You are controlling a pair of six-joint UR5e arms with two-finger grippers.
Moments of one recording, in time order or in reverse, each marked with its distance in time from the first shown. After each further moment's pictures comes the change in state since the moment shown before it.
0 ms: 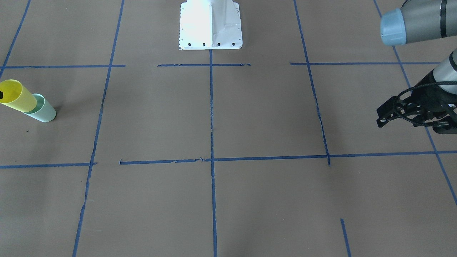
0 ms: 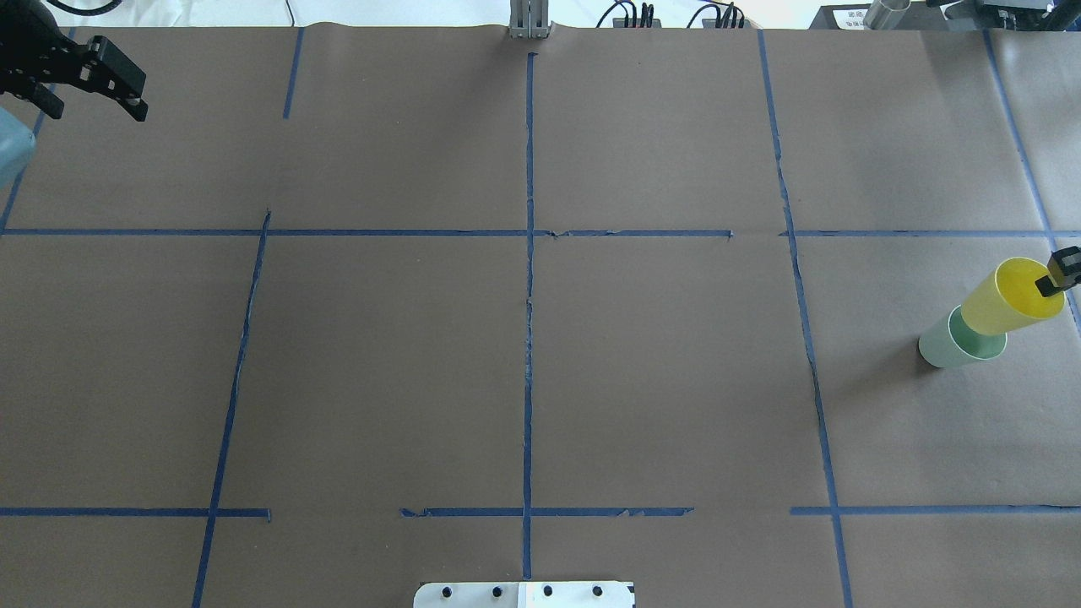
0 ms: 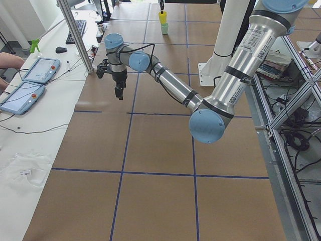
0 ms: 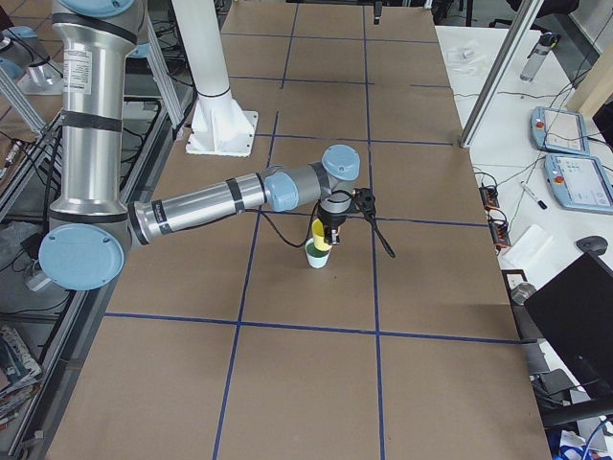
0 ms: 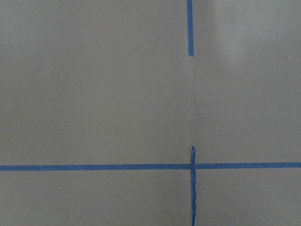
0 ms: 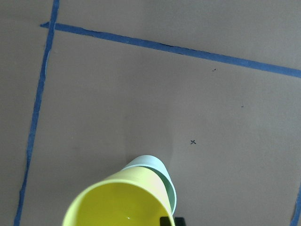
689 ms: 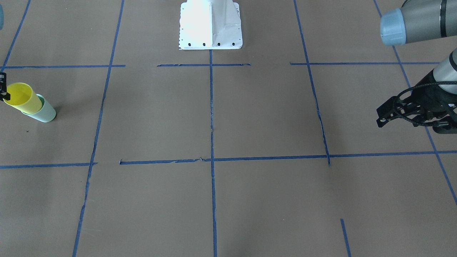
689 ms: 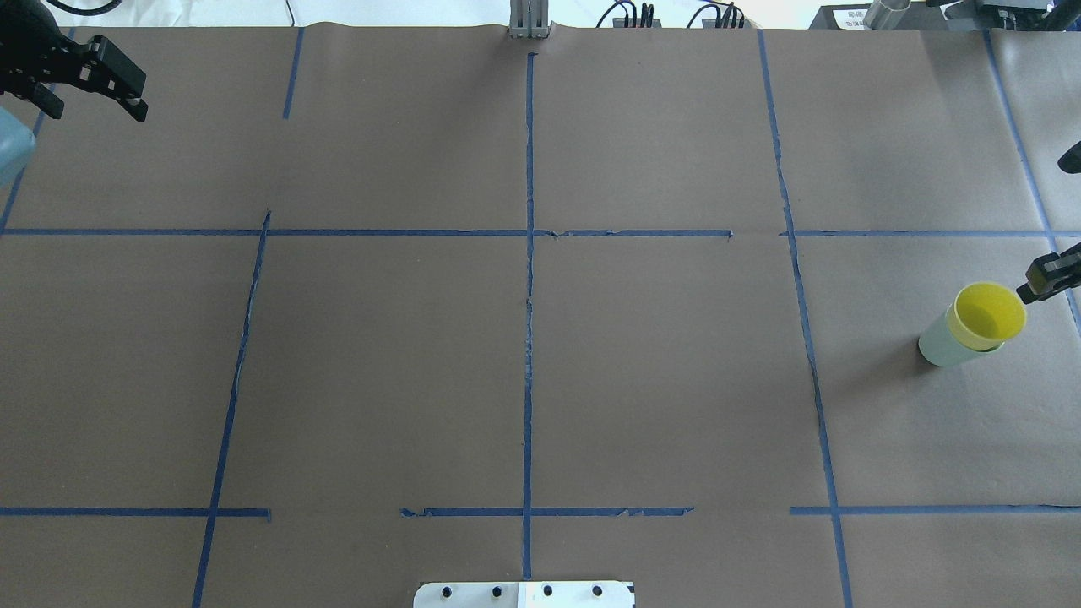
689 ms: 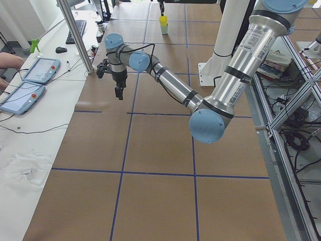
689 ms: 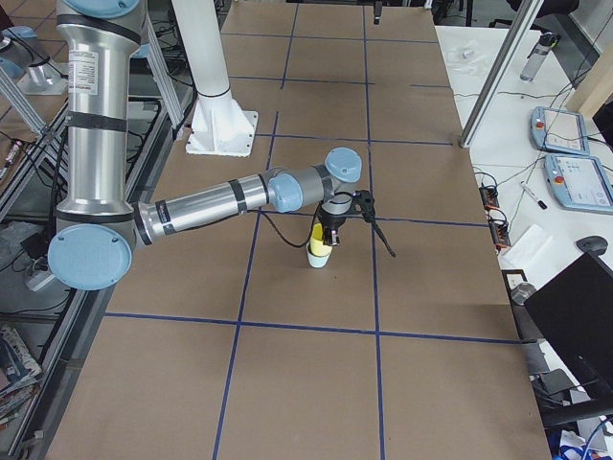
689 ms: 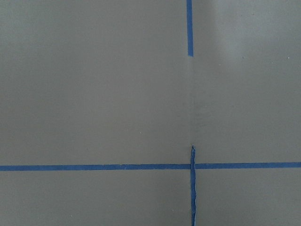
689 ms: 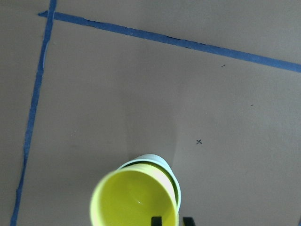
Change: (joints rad) left arm 0.000 0.000 -0.001 0.000 0.000 0.000; right arm -0.025 0.021 -0.023 -0.005 -0.007 0.003
